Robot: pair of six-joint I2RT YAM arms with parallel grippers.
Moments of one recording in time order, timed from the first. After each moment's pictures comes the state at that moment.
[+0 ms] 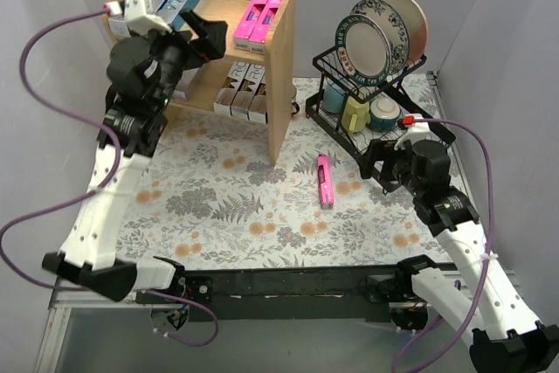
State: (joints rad) left arm -0.36 1.38 1.81 -0.27 -0.08 -0.47; right arm 0.32 0.72 0.78 -0.42 -0.01 0.22
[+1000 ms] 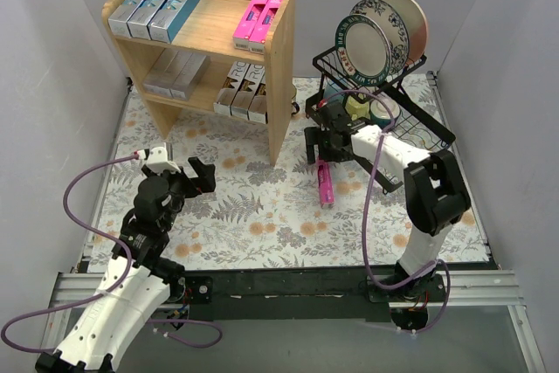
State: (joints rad) left arm -0.36 0.49 0.53 -0.24 -0.22 -0.38; right arm 0.53 1.75 1.27 -0.54 0.04 0.36
